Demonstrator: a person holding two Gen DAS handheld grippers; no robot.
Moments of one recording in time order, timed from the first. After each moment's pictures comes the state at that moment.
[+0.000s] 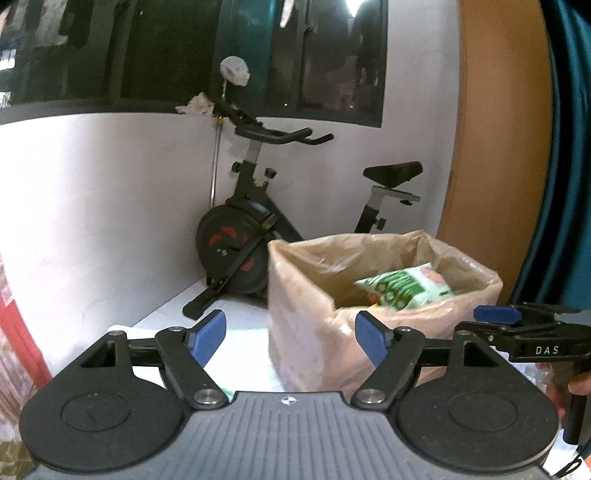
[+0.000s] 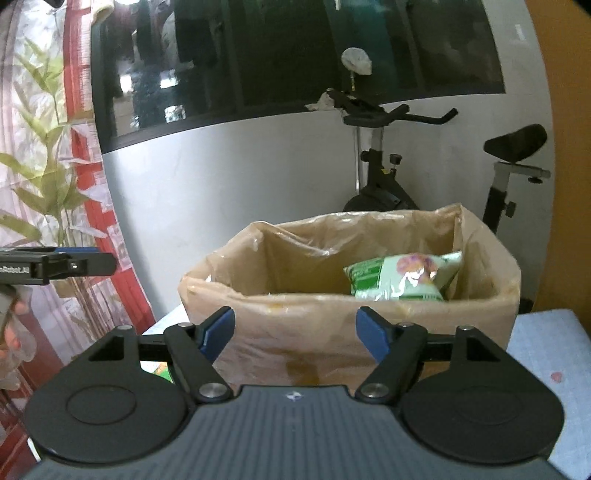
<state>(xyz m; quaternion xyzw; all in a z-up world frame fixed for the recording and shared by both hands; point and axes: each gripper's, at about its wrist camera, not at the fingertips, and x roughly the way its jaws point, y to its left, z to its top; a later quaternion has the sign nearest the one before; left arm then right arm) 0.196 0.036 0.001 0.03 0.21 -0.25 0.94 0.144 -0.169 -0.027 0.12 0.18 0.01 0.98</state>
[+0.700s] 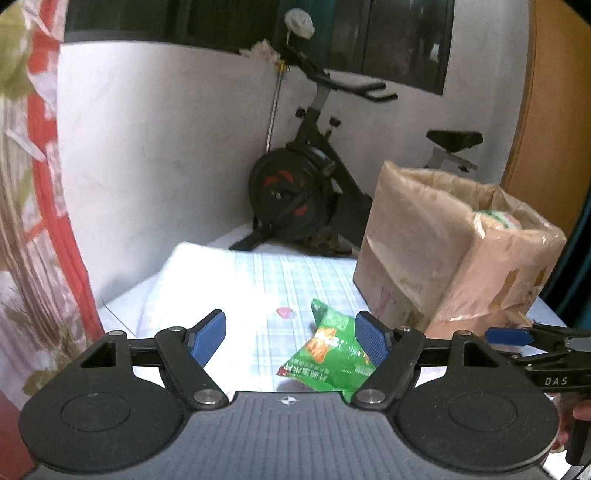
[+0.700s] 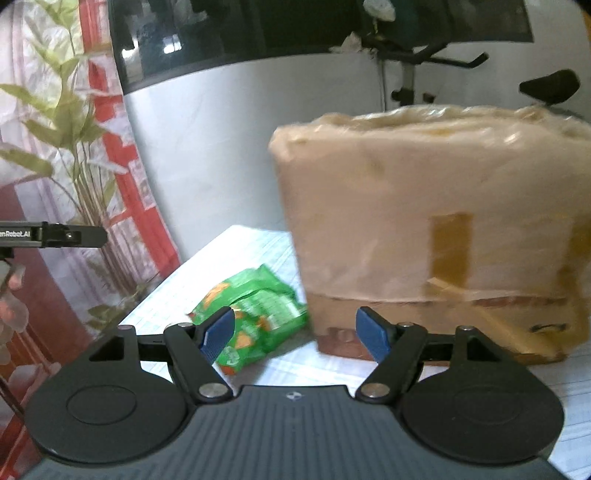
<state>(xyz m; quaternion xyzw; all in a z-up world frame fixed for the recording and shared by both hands) 0.222 0.153 -0.068 0.00 0.29 -0.20 0.93 0.182 -0.062 -0.104 0.13 0.27 0.06 0.95</state>
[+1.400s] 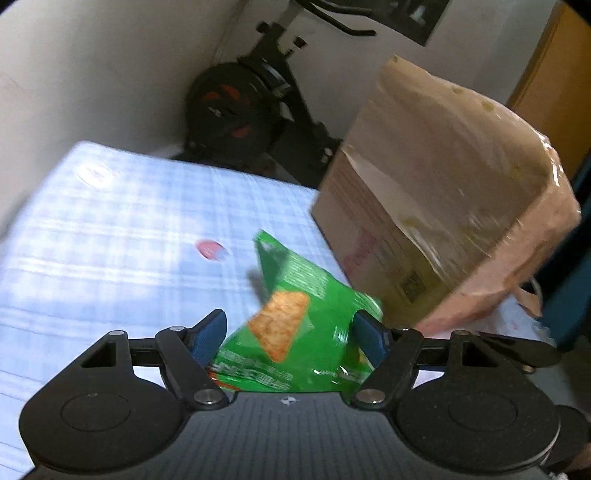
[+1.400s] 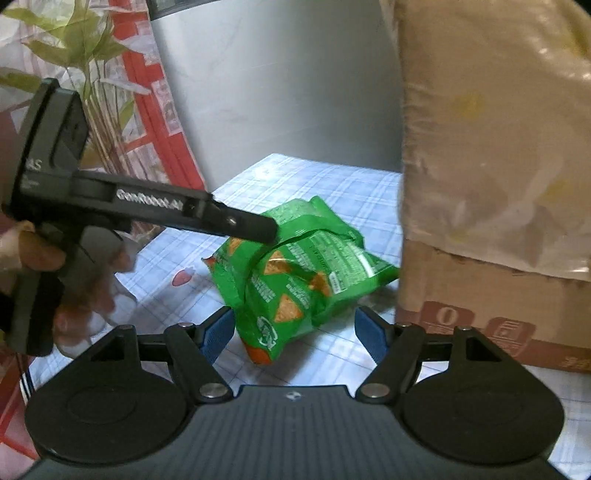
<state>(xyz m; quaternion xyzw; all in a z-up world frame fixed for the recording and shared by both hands) 0.311 0.113 -0.178 -0.07 0.40 -0.32 0.86 0.256 -0.020 -0.158 0.09 0.35 0.13 0.92</state>
